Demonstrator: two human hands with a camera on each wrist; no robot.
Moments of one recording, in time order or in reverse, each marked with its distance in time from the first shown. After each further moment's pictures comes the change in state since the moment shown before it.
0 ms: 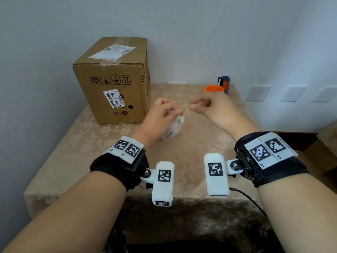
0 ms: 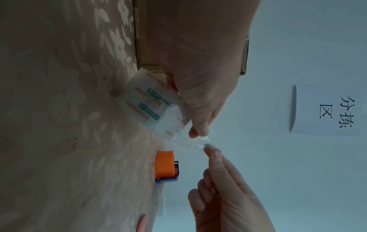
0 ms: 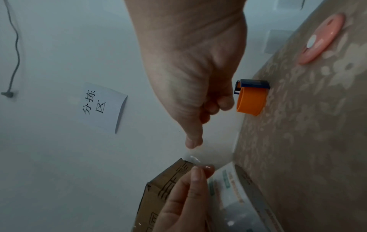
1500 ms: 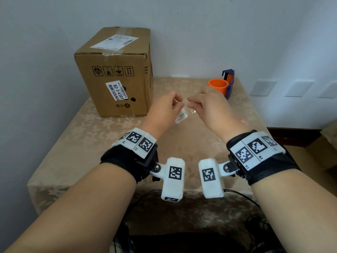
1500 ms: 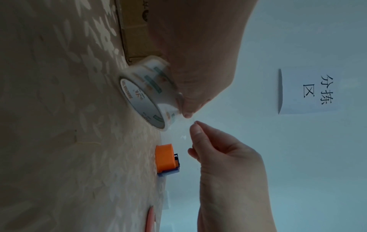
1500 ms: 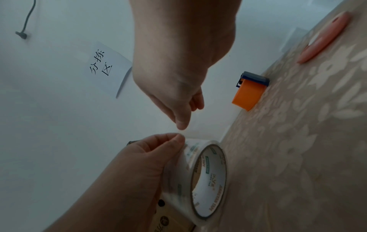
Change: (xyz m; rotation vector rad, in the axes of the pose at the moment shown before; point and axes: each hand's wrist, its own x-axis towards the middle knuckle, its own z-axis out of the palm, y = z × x) left_hand 0.003 0.007 0.005 0.254 0.088 0.016; right_hand -0.010 -0.014 0.020 -0.376 -0.040 -0.169
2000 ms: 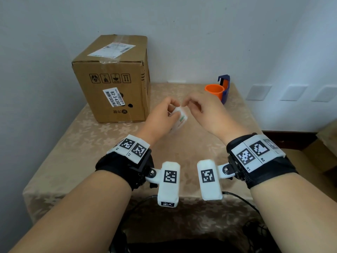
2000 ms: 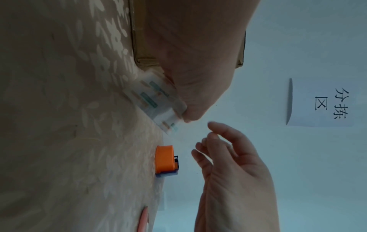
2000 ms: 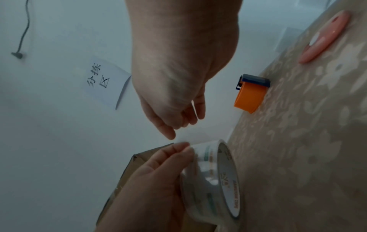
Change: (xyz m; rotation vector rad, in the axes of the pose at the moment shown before) left_hand -0.004 -0.001 0.000 -0.208 -0.086 -0.074; right_hand 0.002 0.011 -0.001 0.230 0.088 -0.081
